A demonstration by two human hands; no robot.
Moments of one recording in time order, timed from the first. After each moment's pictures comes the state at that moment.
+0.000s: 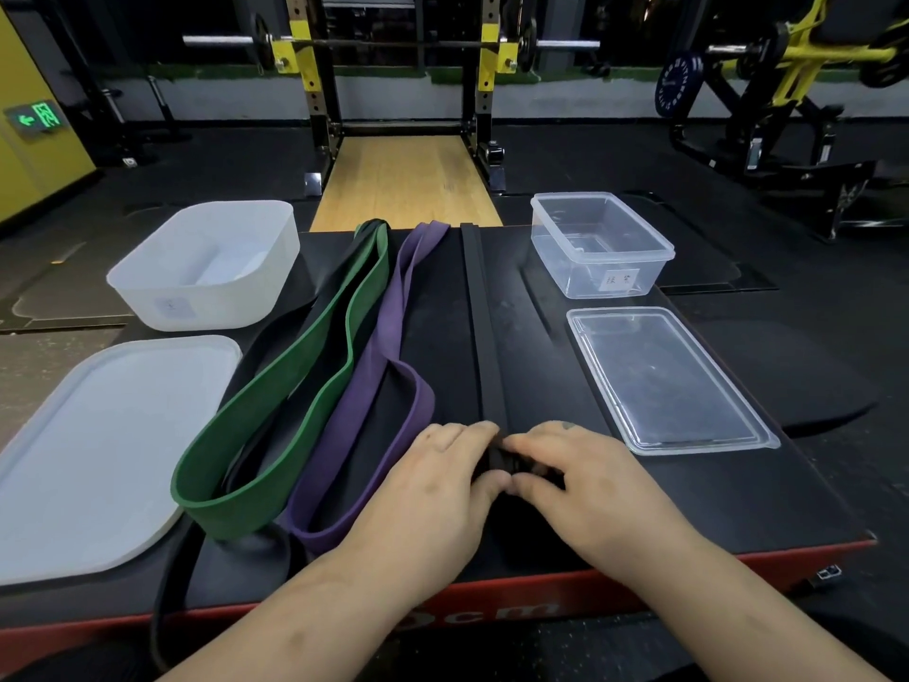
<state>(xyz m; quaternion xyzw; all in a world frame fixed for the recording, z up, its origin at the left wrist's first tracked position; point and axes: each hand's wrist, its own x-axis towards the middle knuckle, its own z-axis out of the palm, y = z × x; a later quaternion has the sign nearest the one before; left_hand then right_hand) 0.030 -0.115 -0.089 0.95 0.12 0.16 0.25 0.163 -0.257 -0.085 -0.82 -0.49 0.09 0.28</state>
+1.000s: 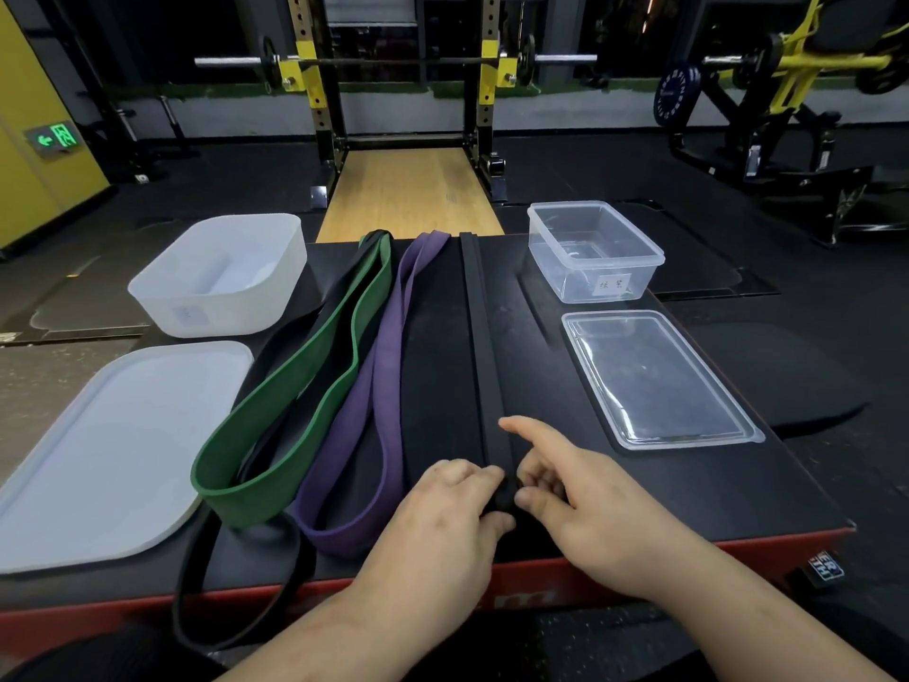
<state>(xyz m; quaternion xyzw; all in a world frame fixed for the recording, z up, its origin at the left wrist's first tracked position) 0.007 -0.146 -0.090 0.94 0.14 0.16 0.27 0.149 -0.276 -0.082 -0.79 -0.48 0.19 0.32</state>
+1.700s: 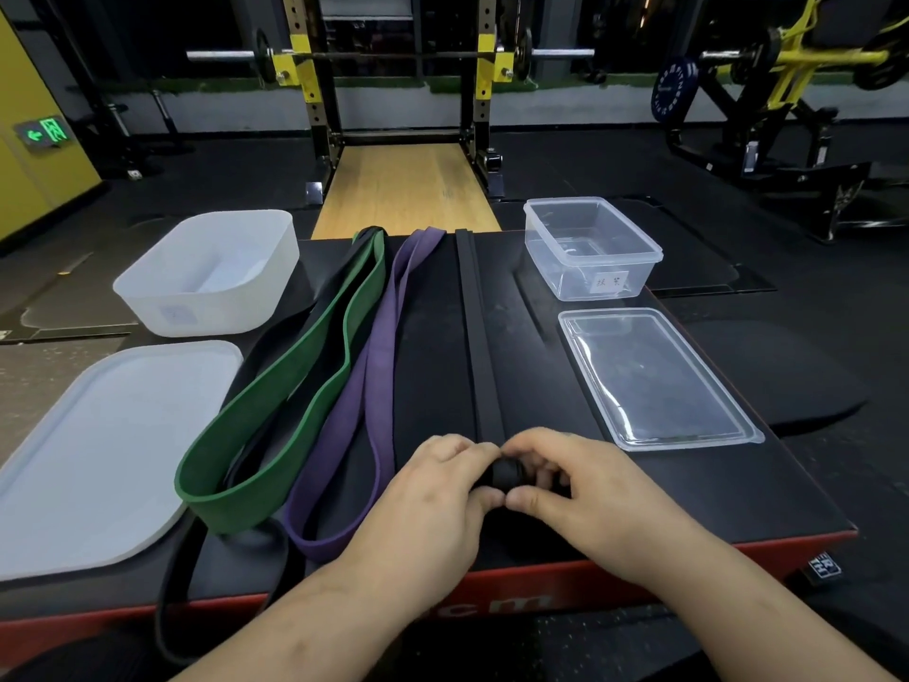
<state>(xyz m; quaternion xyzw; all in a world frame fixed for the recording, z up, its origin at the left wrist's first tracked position) 0.024 -0.128 -0.093 0.94 0.13 0.16 0.26 0.165 -0.274 -0.082 -0.80 -0.47 0.17 0.32</state>
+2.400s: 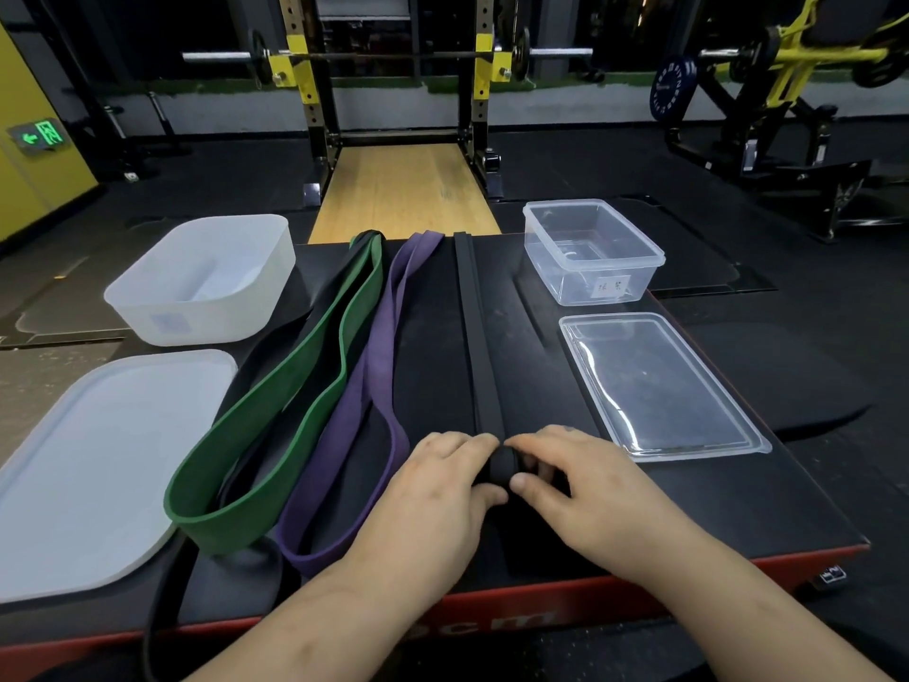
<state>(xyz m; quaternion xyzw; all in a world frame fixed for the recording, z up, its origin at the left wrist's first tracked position) 0.039 -0.121 -0.088 0.95 0.14 0.15 0.24 0.176 -0.264 -0.084 -0.82 -0.49 0.12 0.28</state>
